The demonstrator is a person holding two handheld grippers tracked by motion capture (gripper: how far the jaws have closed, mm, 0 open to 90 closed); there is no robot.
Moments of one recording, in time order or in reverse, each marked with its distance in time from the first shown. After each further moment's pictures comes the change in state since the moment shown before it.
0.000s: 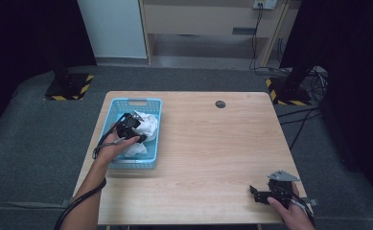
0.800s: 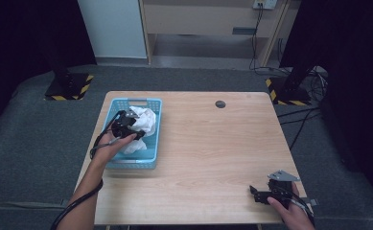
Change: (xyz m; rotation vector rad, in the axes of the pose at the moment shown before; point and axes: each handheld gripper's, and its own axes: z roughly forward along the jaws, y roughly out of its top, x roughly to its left) left arm 0.001 0.000 -0.027 -0.122 0.016 -0.018; right arm 0.000 0.000 0.000 0.000 0.000 0.000
